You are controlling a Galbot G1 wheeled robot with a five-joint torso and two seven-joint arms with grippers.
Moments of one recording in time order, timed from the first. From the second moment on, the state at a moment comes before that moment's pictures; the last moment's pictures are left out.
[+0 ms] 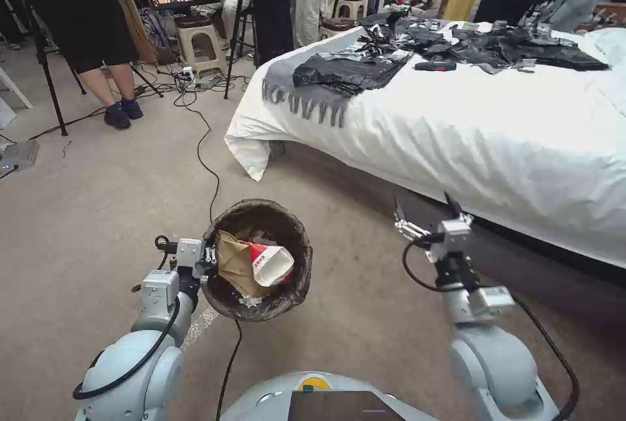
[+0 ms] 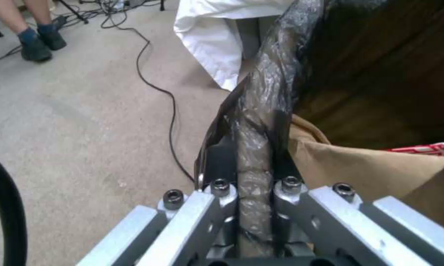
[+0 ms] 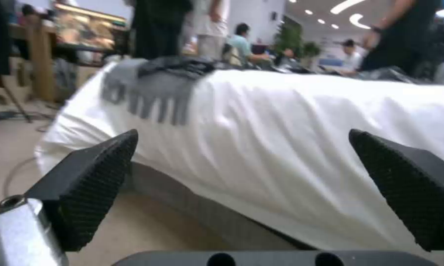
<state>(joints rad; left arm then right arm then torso) 1.68 -1.40 -0.60 -2.49 -0.09 0.67 -0.05 -1.71 1.31 0.63 2.31 0.14 0.10 0.09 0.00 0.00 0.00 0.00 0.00</state>
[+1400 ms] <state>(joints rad) 1.70 -1.42 -0.61 -2.50 -0.09 0.68 -0.06 -1.81 1.42 0.67 2.32 0.10 0.16 0.08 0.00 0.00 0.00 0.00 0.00</state>
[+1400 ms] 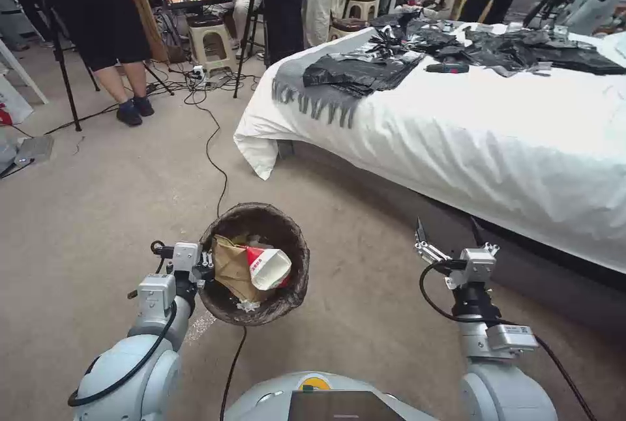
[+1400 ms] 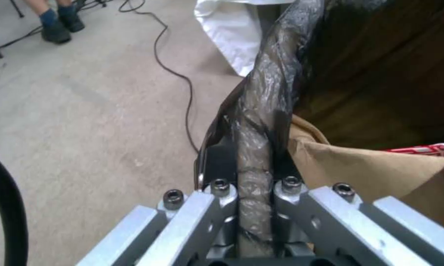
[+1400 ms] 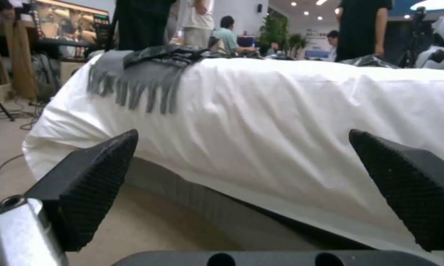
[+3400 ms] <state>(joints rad) 1.70 -1.43 -0.62 -2.50 -0.09 0.68 -0.06 -1.79 1.41 0.65 2.31 0.11 0.14 0.10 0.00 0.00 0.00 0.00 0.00</state>
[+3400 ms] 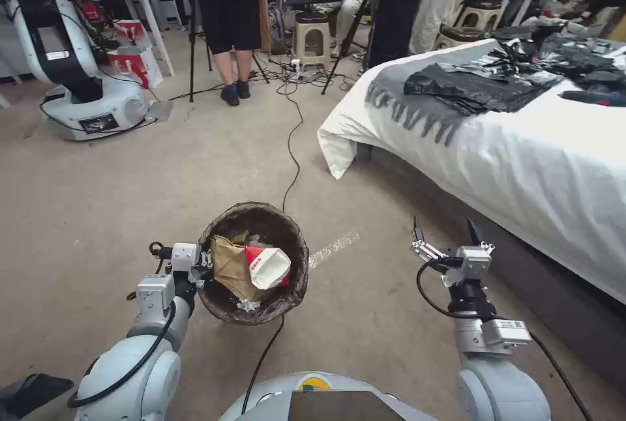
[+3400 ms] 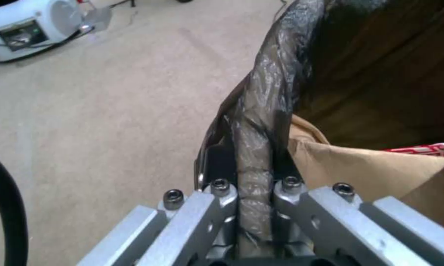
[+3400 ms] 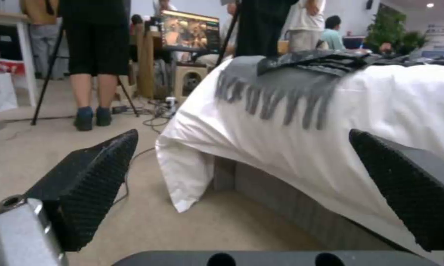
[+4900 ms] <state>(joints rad) 1.70 -1.44 -0.61 -2.50 -0.08 0.67 -0.06 -1.79 1.40 0.65 2.31 0.11 0.13 0.12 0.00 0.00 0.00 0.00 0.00</state>
